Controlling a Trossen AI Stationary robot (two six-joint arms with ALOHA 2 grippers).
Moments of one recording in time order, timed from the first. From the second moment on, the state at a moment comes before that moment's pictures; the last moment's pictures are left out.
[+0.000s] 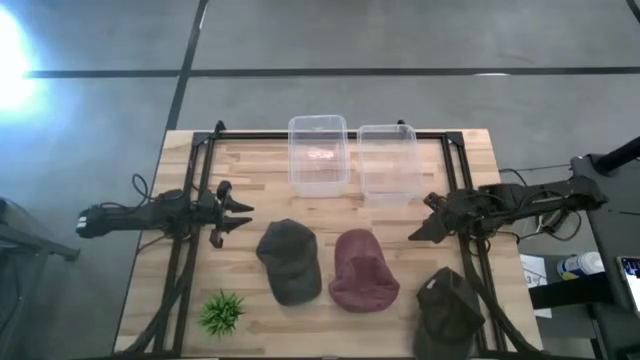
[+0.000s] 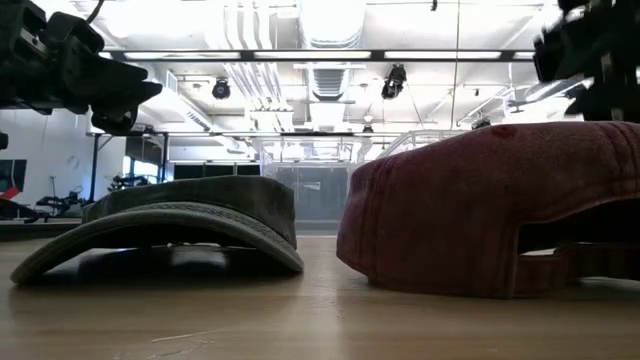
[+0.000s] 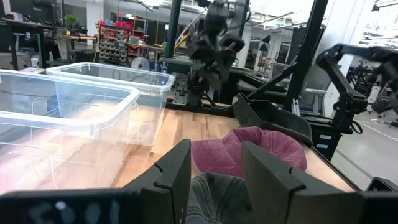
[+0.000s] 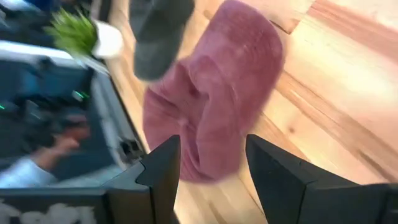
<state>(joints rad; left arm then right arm) 0.02 0.00 0.01 0.02 0.03 -0.16 0.15 0.58 0.53 -0.64 -0.14 1.21</state>
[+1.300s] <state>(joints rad) 0.02 0.00 0.01 0.02 0.03 -0.13 0.54 1.60 1.05 -1.15 -0.39 0.19</state>
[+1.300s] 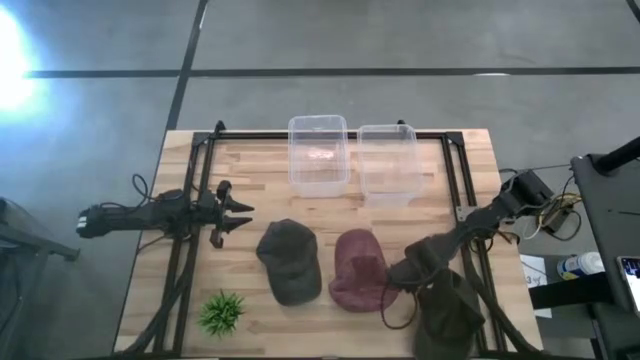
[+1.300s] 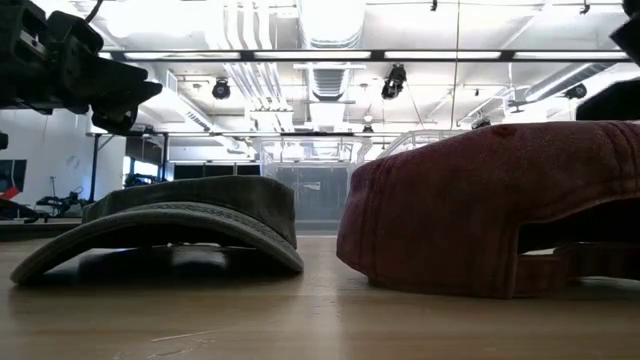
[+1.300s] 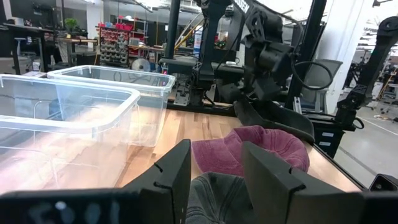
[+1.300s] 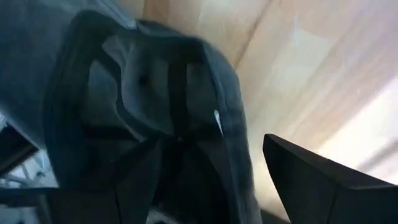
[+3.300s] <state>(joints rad) 0.02 0.00 0.01 0.03 0.03 -0.26 0.19 1.14 1.68 -1.48 1.21 0.69</state>
